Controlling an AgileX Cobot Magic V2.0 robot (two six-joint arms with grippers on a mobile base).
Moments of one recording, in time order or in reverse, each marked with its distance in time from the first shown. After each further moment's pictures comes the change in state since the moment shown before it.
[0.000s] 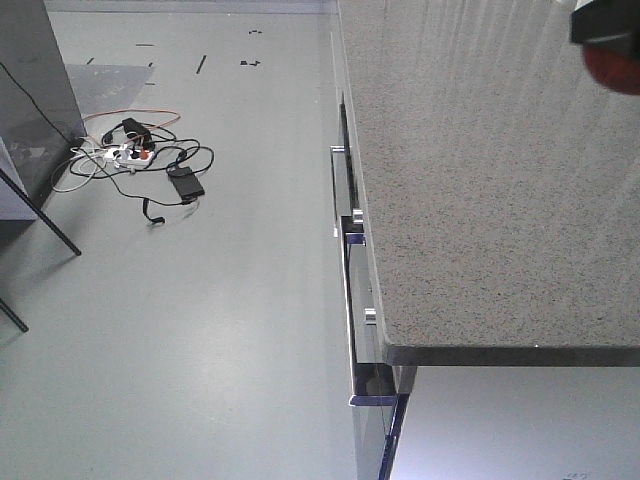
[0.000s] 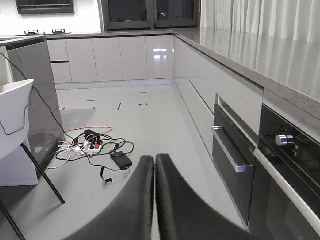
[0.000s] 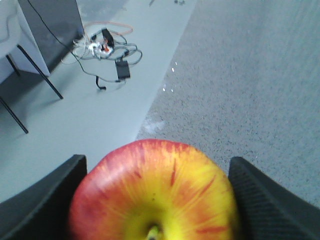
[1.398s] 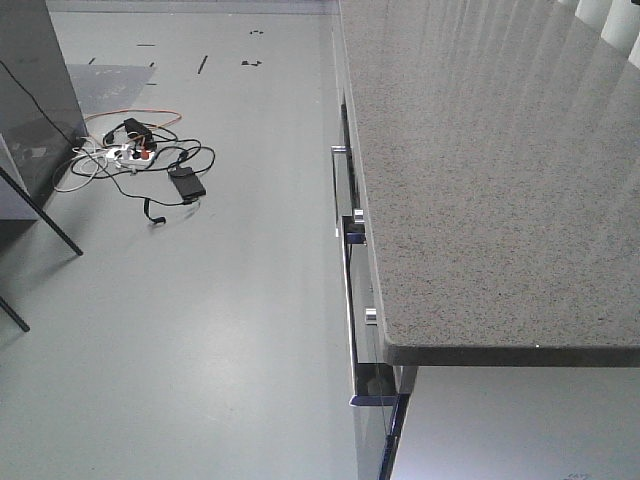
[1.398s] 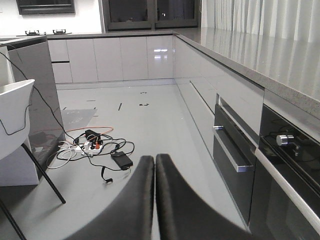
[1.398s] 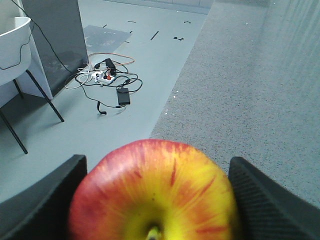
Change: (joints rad) left arm 0.000 0.000 0.000 0.000 0.000 0.000; right arm 0.000 -0.124 0.000 0.000 0.021 -0.003
